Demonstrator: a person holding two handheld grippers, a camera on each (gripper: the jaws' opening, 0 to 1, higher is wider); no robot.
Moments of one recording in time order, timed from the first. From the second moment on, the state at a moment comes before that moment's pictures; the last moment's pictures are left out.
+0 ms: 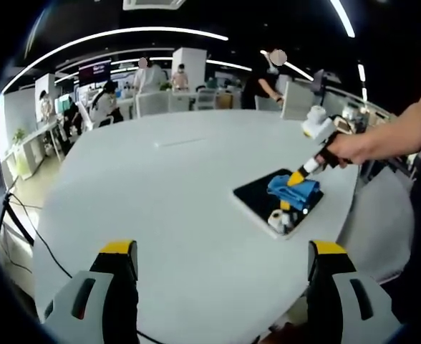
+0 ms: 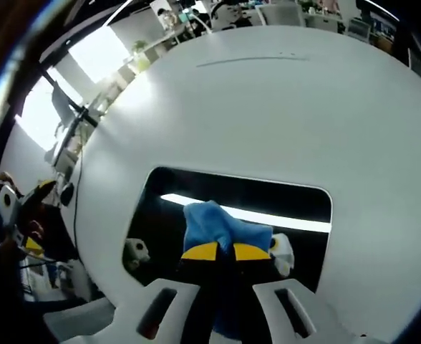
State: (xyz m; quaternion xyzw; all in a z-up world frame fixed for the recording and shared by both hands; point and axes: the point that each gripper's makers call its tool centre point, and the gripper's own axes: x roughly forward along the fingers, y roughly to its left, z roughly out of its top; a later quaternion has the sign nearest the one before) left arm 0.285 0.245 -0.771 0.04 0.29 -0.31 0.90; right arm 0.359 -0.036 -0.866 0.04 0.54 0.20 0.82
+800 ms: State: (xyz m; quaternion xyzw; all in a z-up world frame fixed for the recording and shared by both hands) left arm 0.286 0.239 -0.770 0.04 0.29 -0.32 0.90; right arm 0.361 -0.099 -0.866 0.04 0.54 0.16 0.82
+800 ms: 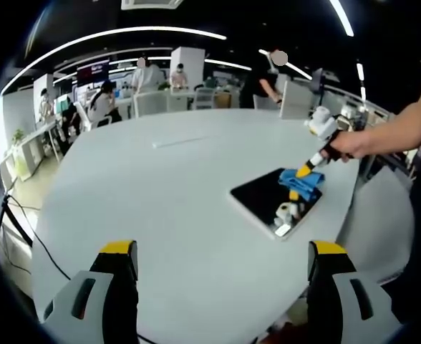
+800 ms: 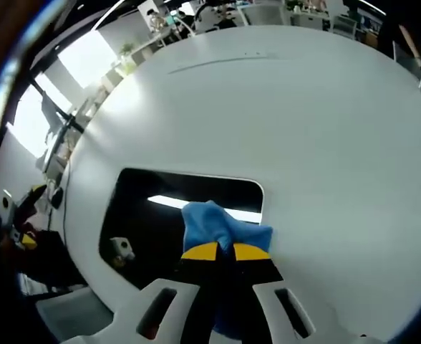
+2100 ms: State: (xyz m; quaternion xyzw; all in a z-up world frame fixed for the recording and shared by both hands) left arm 0.298 0.232 -0.771 0.05 0.29 -0.33 0.90; right arm 0.352 -0.108 -0.868 0.00 0.54 0.15 0.83
